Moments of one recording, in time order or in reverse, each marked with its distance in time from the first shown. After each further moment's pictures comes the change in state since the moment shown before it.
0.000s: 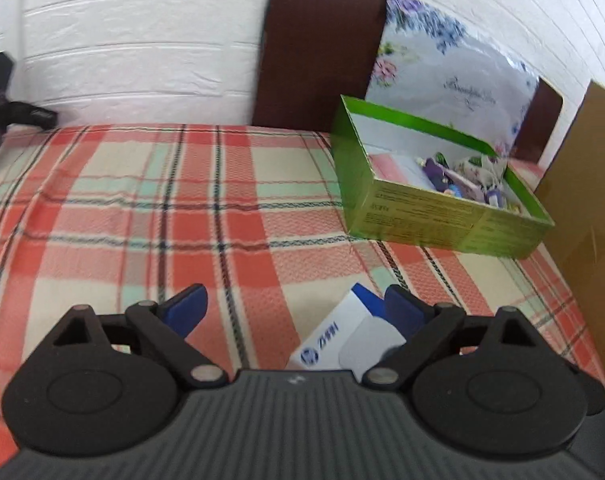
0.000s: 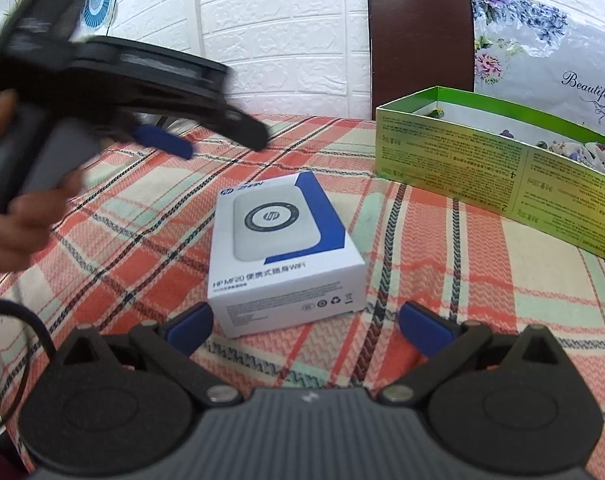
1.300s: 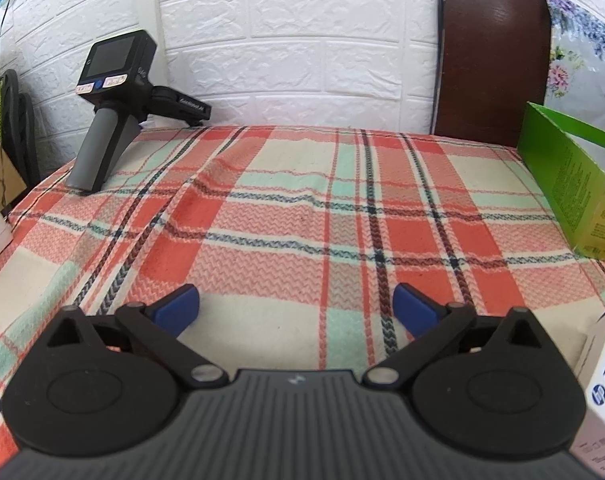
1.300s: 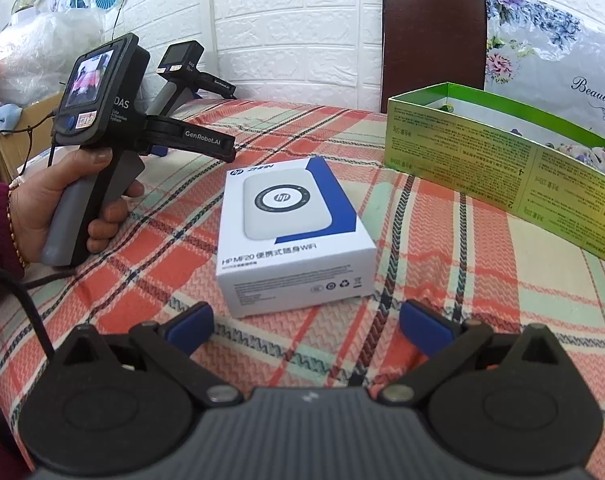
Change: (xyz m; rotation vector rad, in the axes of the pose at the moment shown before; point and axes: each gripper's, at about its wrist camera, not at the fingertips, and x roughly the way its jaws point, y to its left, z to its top) left arm 0.030 0.071 -0.024 -0.067 -0.118 0.448; right arm 0.000 0.007 -0.007 -0.053 0.022 -0.005
